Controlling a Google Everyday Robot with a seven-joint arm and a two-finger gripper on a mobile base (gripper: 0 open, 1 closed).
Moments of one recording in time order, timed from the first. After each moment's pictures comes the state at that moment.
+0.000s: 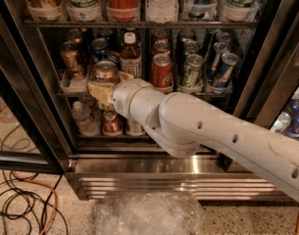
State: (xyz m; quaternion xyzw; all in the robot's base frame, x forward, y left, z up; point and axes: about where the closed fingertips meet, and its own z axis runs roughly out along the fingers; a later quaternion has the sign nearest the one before) arm 0.587 0.108 0.888 -0.25 0.70 0.27 0.61
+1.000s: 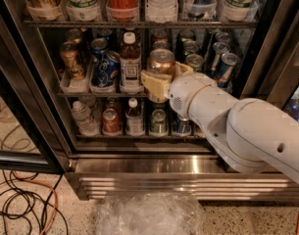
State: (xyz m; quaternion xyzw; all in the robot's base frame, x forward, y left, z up) arm 0.566 -0.040 0.931 -0.20 0.70 0.17 0.66
